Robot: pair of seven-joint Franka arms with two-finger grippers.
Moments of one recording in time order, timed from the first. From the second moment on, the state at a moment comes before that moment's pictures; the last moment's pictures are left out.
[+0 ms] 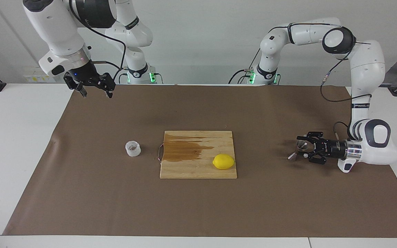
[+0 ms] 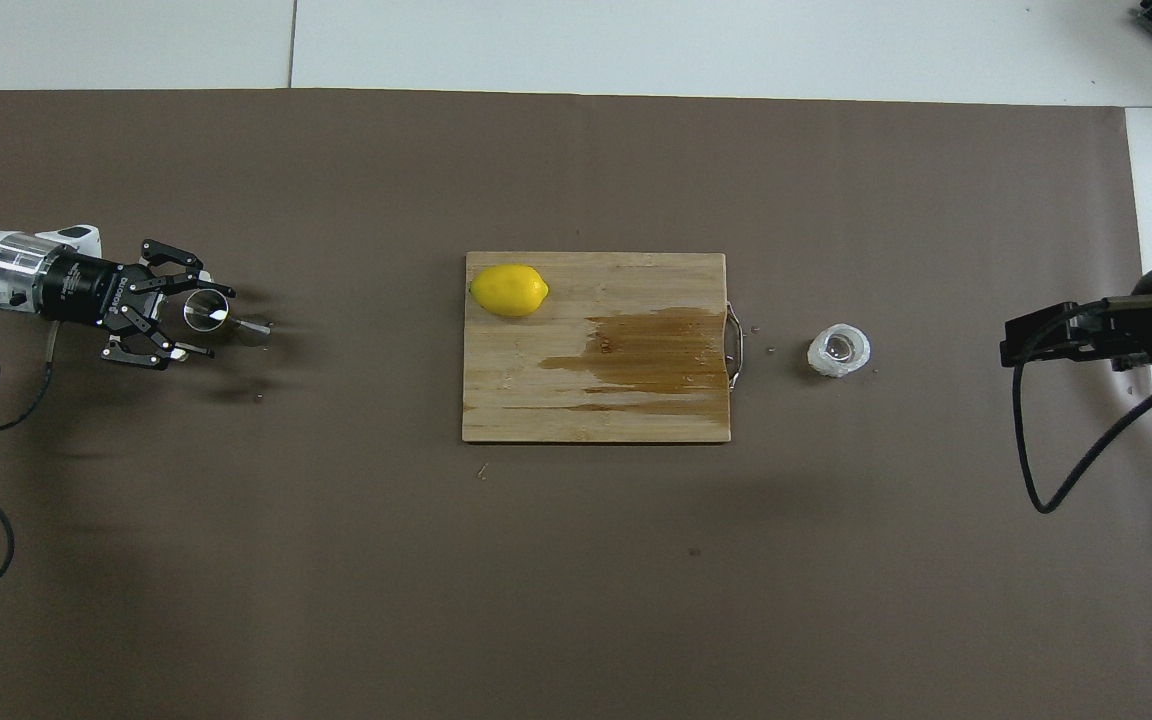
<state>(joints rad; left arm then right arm) 0.81 0.98 -0.71 -1.38 -0.61 1.44 -1.06 -0.06 -0.04 0.07 -1.68 0.01 1.58 0.06</state>
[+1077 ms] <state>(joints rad) 0.82 0.98 -0.71 -1.38 -0.61 1.44 -1.06 -0.06 -0.04 0.07 -1.68 0.01 1.58 0.06</state>
